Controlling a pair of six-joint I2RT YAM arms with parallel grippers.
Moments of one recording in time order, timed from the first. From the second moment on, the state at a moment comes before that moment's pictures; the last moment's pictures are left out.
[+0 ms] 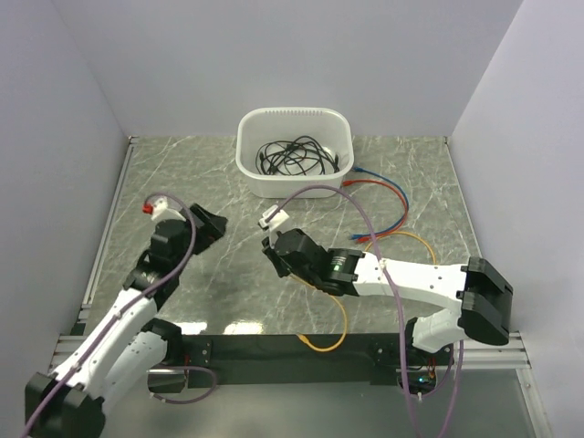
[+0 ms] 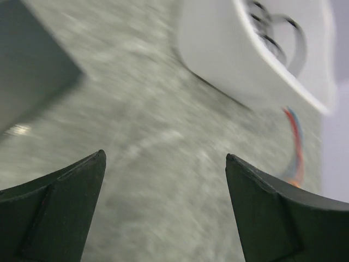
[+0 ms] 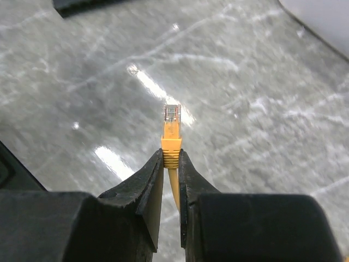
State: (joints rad) left arm -0.38 0.73 0.47 -0.12 -0.16 -0.85; right arm 1.17 1.42 1.00 -0.14 0.36 0.25
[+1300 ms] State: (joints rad) left arm 0.15 1.57 0.66 0.24 0.14 -0.70; right arm 1.17 1.32 0.85 -0.17 0.35 0.31
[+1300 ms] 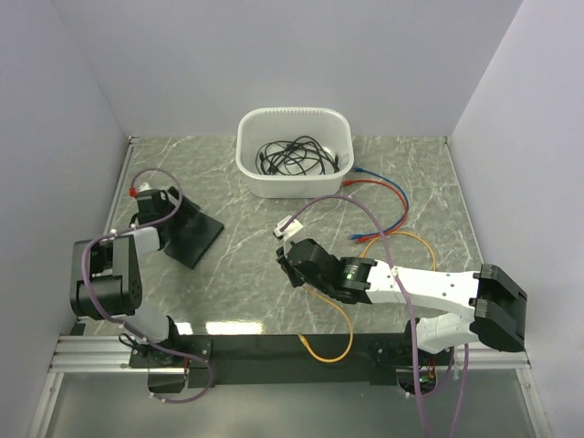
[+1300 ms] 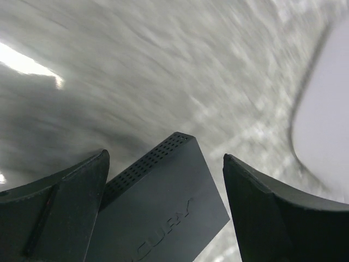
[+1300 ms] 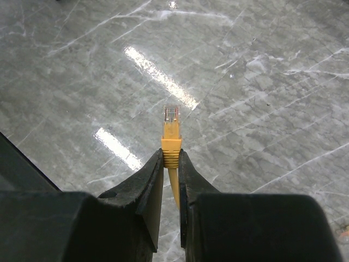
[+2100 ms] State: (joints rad) left arm -0.20 1.49 0.51 0.38 0.14 -0.86; right arm 1.18 1.51 0.83 -0.13 0.19 0.40
